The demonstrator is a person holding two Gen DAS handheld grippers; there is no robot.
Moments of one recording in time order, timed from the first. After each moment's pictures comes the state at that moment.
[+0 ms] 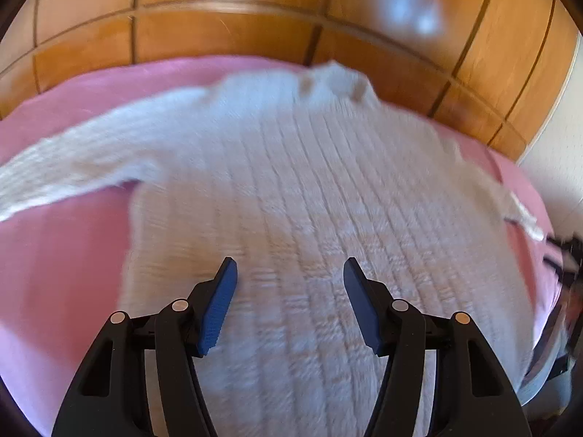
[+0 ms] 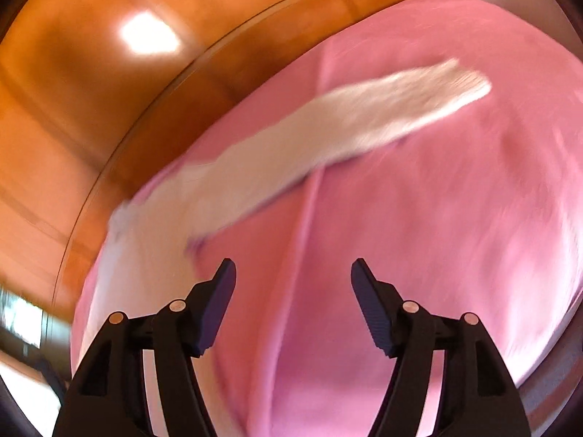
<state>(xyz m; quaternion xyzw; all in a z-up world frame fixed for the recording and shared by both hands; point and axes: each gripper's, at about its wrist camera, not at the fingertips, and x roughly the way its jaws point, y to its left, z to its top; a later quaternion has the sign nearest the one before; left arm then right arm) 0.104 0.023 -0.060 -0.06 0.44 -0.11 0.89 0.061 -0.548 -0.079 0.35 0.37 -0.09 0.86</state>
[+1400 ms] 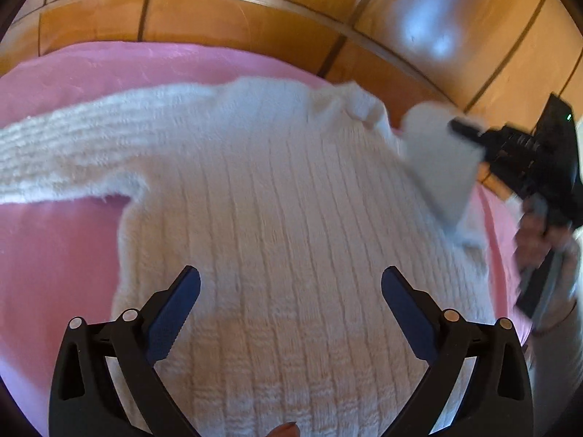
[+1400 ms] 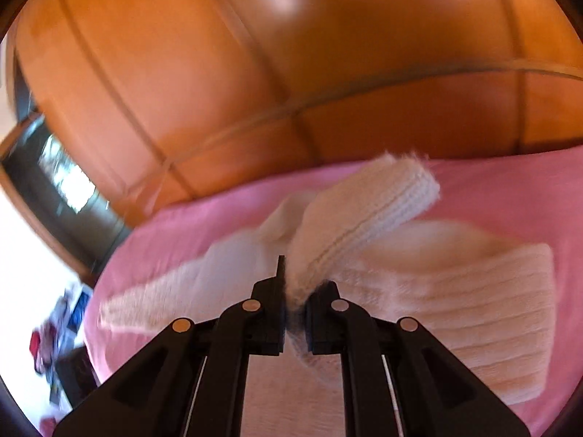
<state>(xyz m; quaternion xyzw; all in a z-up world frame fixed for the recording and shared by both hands) 0.137 0.047 -0.044 -0.16 0.43 -0.11 0.88 0.278 -0.247 -0.009 0.16 0.37 0.24 0.88</state>
